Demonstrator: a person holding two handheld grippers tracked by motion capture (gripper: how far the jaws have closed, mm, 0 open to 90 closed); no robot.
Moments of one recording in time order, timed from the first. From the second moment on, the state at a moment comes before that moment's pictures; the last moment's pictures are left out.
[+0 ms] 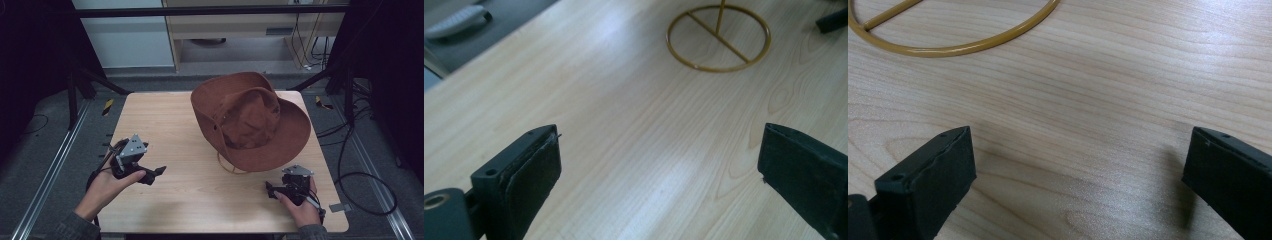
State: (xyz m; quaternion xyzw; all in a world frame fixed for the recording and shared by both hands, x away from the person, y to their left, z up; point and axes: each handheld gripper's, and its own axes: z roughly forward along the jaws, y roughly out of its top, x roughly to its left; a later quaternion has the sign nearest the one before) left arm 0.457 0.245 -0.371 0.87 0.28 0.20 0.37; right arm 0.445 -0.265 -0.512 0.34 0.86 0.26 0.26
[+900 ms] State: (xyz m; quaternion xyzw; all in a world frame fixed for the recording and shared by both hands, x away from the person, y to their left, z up) left arm 0.467 0.292 -0.454 0.86 0.37 0.17 0.33; right arm 0.445 -0.265 -0.512 0.34 0.86 0.26 0.26
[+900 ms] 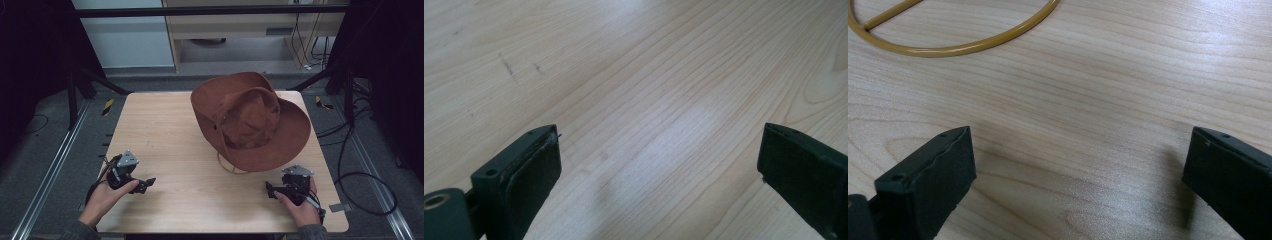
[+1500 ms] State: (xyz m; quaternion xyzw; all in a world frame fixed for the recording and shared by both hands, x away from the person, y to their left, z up) left arm 0.485 0.307 -0.492 0.84 0.40 0.17 0.31; right arm 0.444 -0.265 -0.512 0.34 0.86 0.26 0.26
